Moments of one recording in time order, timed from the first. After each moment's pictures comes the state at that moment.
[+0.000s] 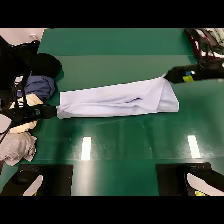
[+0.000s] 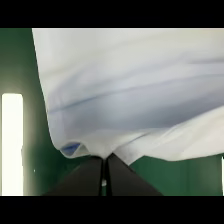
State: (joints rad) left arm -0.11 -0.66 0.66 1.38 -0.88 -1.71; right arm 0.08 -1.16 1.30 -1.18 1.09 1.40
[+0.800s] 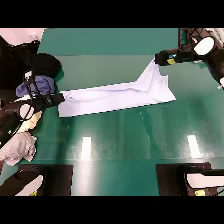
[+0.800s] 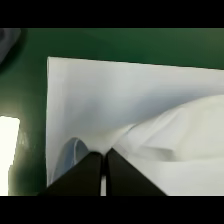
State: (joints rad) left arm -0.11 -0.97 0.65 1.45 -0.45 -1.84; right arm 0.10 -1.51 1.58 -1.20 0.95 1.38
